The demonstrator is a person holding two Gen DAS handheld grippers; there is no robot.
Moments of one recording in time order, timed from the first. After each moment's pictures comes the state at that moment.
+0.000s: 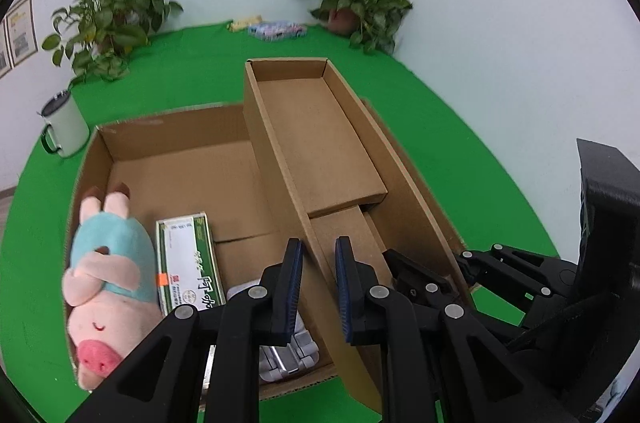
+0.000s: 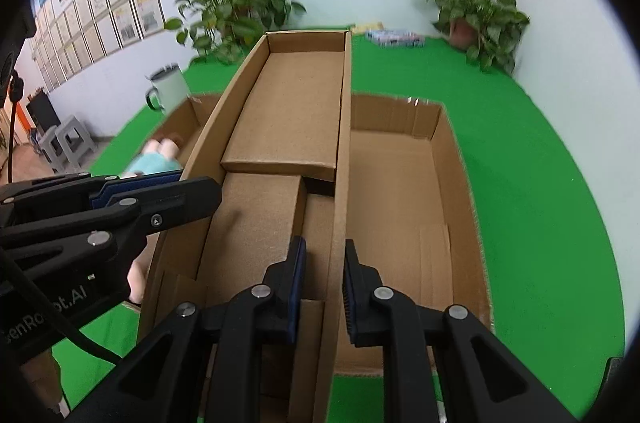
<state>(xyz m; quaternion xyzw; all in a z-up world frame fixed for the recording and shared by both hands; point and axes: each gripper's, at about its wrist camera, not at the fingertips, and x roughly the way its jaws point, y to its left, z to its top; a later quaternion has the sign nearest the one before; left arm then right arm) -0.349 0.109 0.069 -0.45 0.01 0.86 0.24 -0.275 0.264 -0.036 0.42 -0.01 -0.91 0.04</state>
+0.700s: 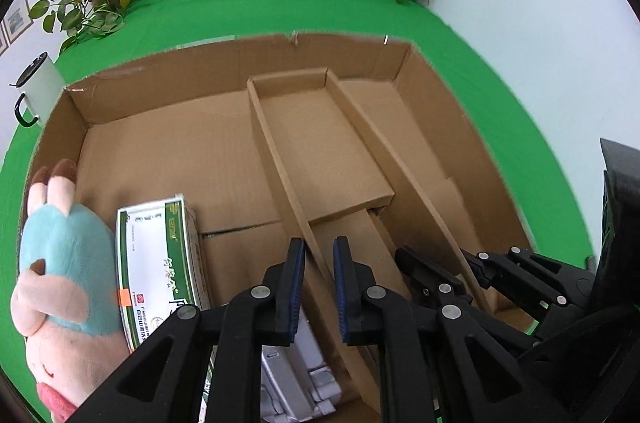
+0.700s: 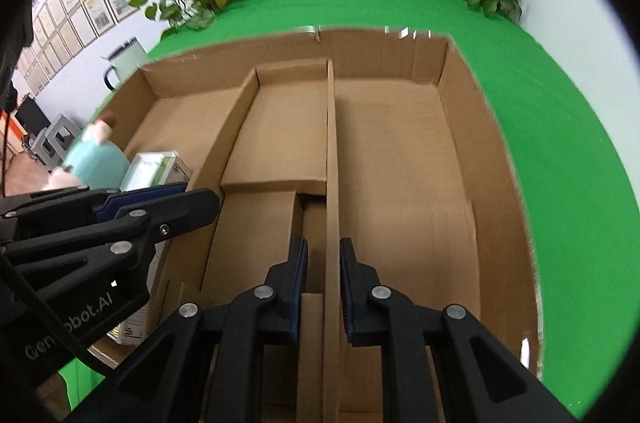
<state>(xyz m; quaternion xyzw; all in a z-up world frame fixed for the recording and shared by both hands) -0.424 0.143 -0.031 -0.52 0.04 0.83 0.20 -0.330 0.287 -0.102 0.48 -0.04 -0.87 0.03</state>
